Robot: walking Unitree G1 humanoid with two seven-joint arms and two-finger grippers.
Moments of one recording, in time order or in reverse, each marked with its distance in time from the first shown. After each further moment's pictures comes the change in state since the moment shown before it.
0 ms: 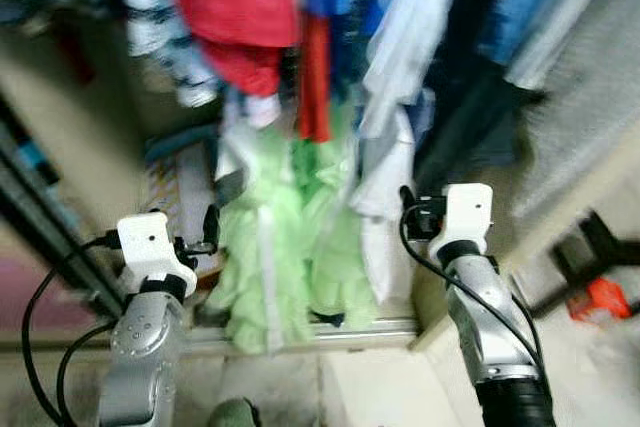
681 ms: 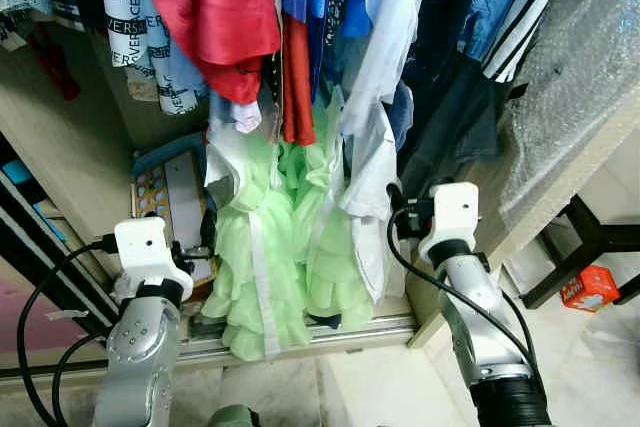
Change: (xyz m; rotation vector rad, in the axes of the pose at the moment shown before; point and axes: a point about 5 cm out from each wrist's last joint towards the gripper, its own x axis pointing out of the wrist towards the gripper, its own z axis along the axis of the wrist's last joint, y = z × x) left arm -0.003 0.005 0.000 0.023 -0.010 0.010; right arm 0.001 0.009 0.005 -0.023 -0.064 0.053
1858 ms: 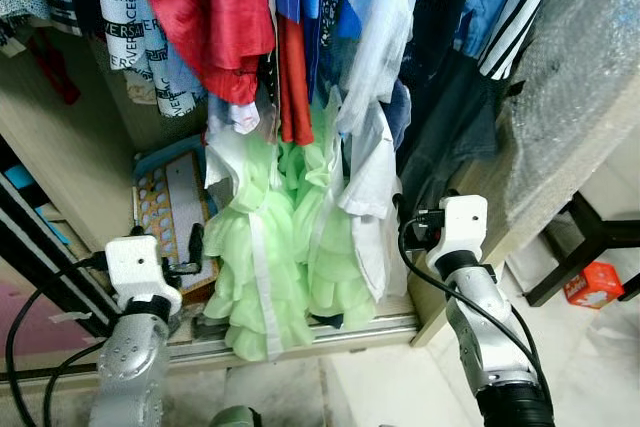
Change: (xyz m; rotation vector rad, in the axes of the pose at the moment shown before) left arm -0.007 0.014 -0.020 0.067 0.001 0.017; right arm -0.007 -0.008 -0.021 0.047 0.034 0.022
